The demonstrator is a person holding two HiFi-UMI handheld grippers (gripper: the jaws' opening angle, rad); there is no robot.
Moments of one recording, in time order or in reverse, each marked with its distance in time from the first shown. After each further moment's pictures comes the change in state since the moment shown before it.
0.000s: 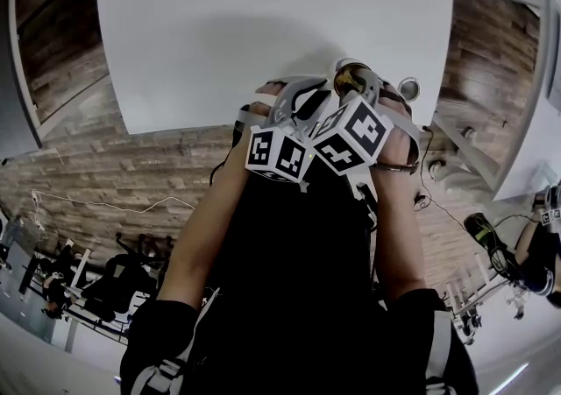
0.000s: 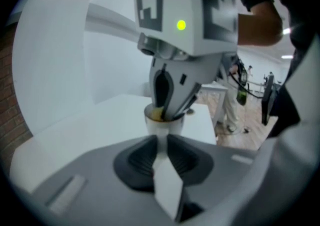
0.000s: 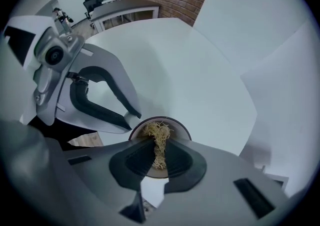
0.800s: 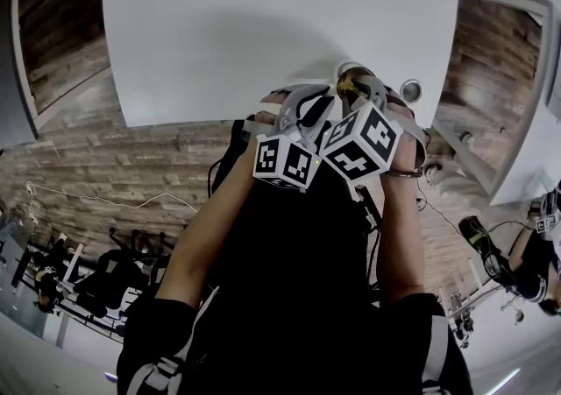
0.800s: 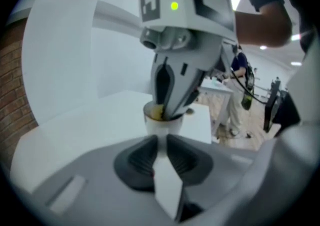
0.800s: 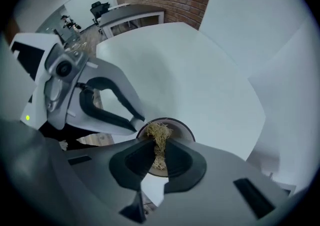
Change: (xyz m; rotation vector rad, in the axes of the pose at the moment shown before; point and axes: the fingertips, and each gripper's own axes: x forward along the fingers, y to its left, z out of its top) left arm -0.006 -0.015 -0.004 -0.080 0.029 0.047; right arm -0.010 0.016 0.000 -0.021 -0.050 0.095
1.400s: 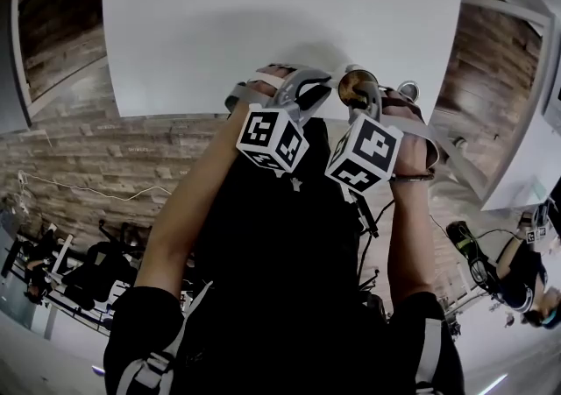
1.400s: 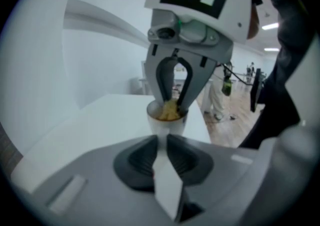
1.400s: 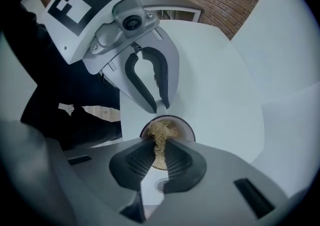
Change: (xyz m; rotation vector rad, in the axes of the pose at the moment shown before) left arm 0.009 0.011 0.006 0.218 0.035 -0.194; right arm -0.008 0.007 -0.018 -0.359 0.076 0.025
